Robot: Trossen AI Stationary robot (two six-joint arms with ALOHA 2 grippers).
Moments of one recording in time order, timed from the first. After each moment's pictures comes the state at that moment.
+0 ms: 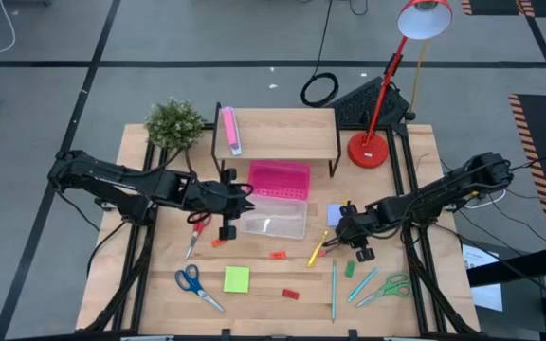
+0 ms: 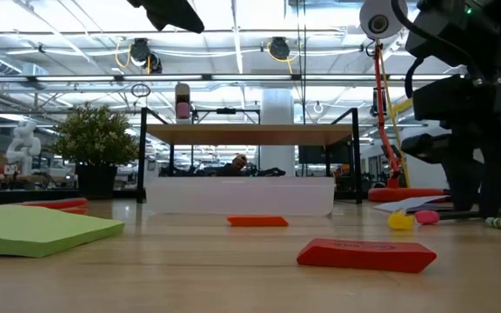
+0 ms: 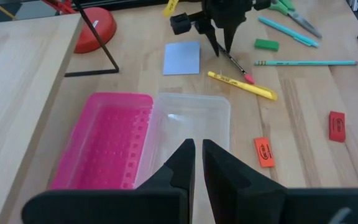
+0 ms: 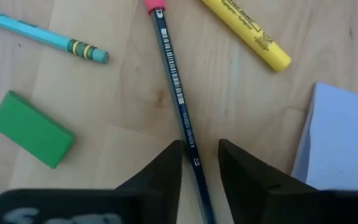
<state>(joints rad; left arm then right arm) -0.19 1.31 1.14 -0.52 -0.24 -0.03 0.28 1.33 0.49 -0.37 -0.05 0.04</state>
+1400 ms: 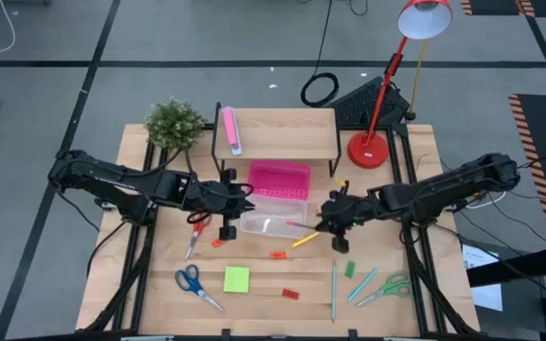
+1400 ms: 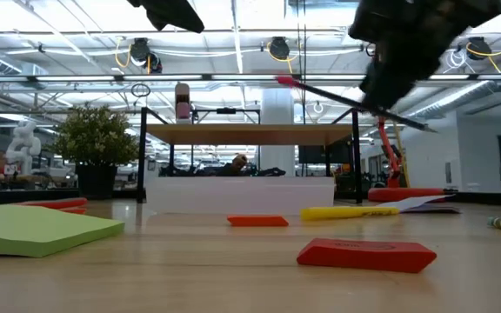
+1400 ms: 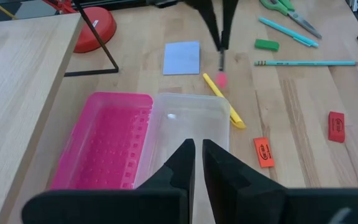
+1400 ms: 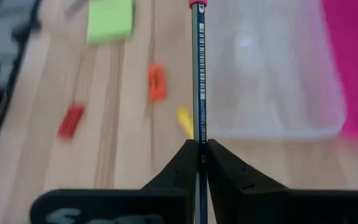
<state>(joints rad) -0.19 1.31 1.14 -0.52 -0.23 -0.03 0.18 1.24 0.71 -0.24 0.00 0.32</state>
